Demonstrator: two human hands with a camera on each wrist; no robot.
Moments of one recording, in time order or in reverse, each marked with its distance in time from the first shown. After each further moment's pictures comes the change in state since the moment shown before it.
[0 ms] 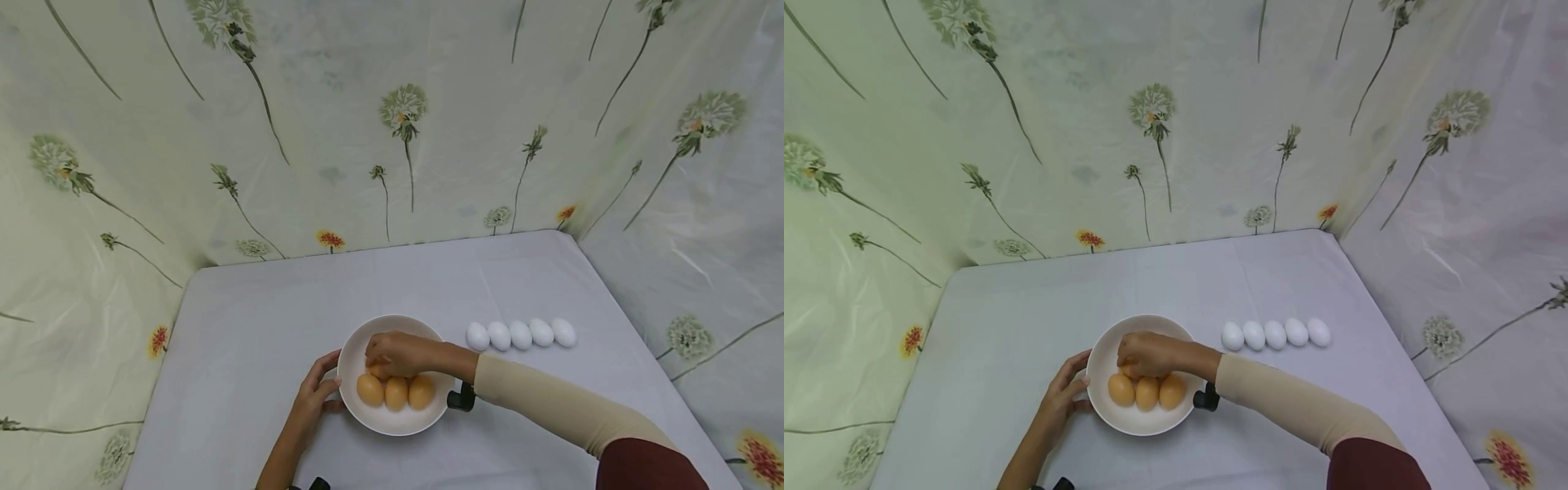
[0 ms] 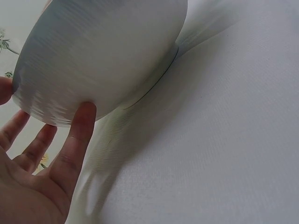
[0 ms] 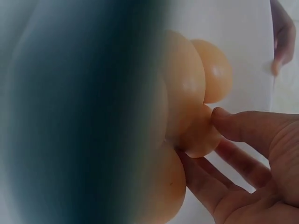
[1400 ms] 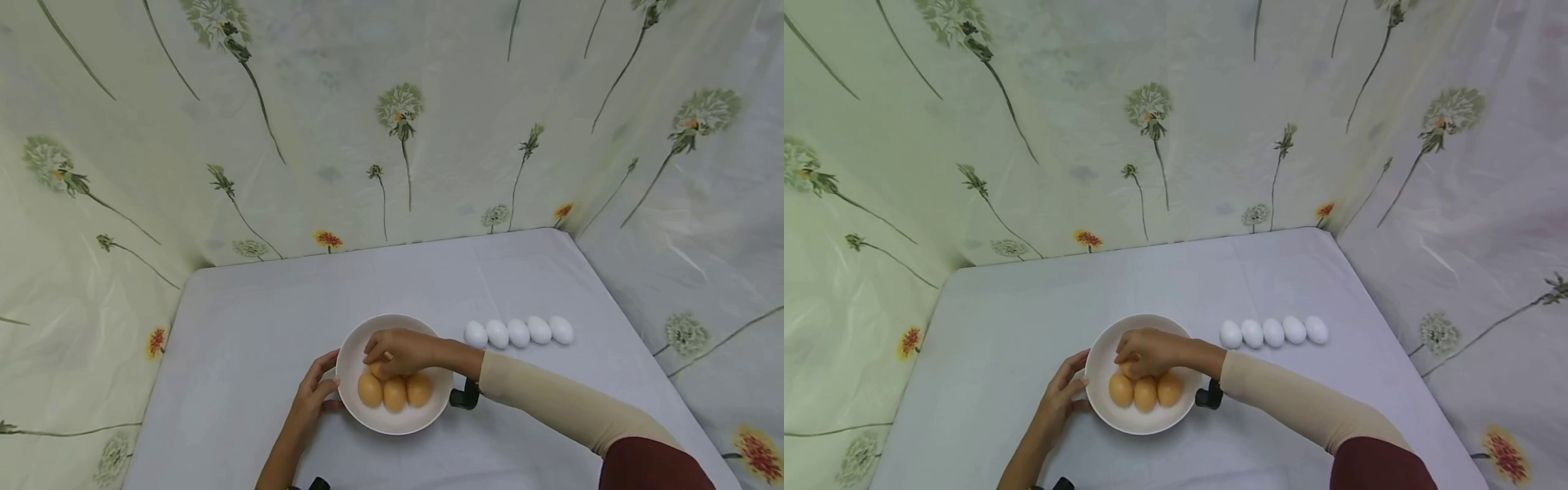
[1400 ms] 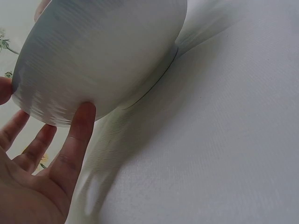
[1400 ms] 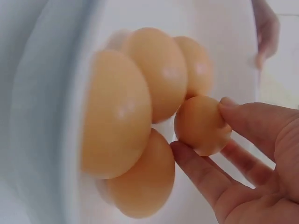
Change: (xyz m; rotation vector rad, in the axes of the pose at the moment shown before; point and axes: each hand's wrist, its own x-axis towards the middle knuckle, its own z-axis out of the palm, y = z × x) left_hand -0.001 0.002 0.001 -0.009 -0.013 0.012; right_hand -0.007 -0.001 -0.008 0.077 -0.032 0.075
